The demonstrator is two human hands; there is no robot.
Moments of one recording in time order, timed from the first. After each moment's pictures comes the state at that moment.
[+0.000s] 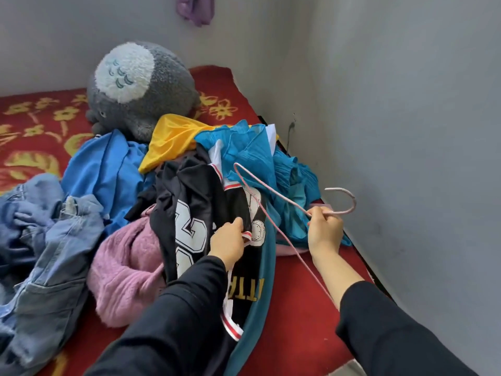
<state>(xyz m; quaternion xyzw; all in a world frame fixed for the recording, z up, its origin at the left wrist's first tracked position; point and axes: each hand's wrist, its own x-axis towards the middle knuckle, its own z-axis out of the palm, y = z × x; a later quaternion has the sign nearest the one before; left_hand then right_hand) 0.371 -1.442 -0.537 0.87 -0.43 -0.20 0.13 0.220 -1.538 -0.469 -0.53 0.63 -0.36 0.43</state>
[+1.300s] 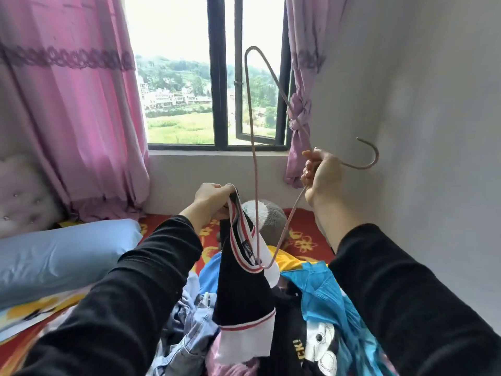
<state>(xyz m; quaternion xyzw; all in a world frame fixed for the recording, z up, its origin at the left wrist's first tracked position) 0.514 -1.238 -0.030 0.79 -0.18 -0.11 0.57 0.383 -1.402 0.021 -0.43 0.17 -0.43 0.78</state>
